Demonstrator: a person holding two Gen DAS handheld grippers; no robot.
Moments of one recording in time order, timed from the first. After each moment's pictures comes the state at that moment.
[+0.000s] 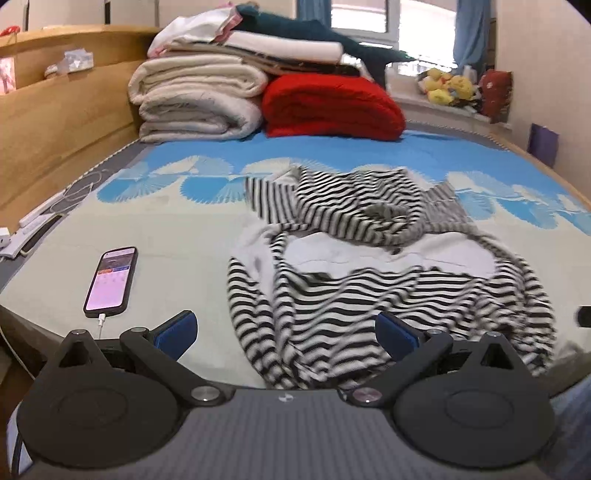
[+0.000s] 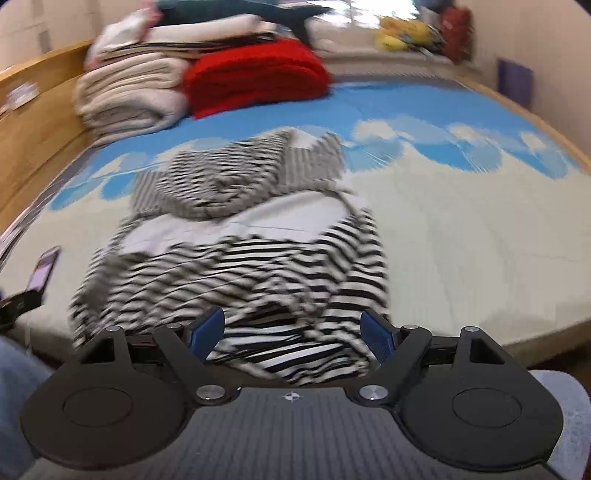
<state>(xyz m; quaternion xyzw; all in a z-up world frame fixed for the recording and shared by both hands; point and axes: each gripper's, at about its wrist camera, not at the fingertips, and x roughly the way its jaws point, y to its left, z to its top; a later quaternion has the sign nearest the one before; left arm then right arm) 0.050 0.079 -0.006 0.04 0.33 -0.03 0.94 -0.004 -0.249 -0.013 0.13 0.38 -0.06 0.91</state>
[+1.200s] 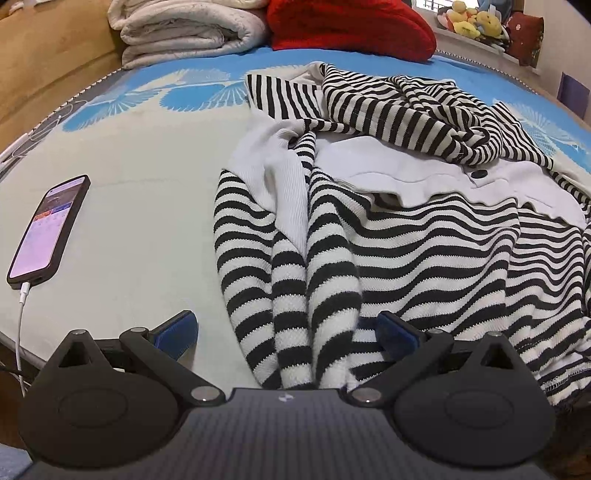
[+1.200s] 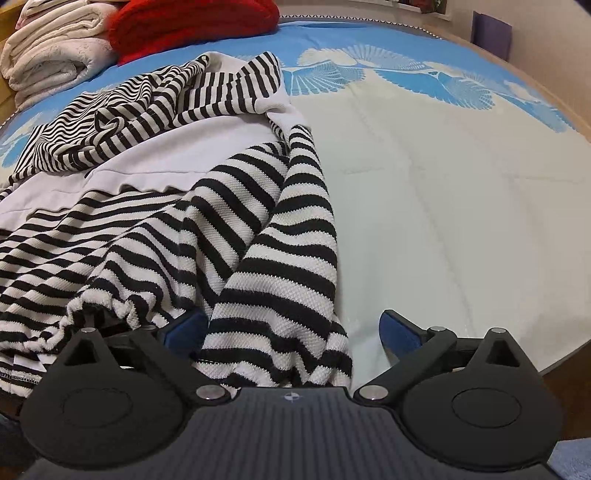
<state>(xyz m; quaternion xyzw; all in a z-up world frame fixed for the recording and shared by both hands) 0.169 0.094 -0.132 0.05 0.43 -0.03 0.90 0.091 -0.282 -0.136 0.08 0.44 -0.12 0.88</state>
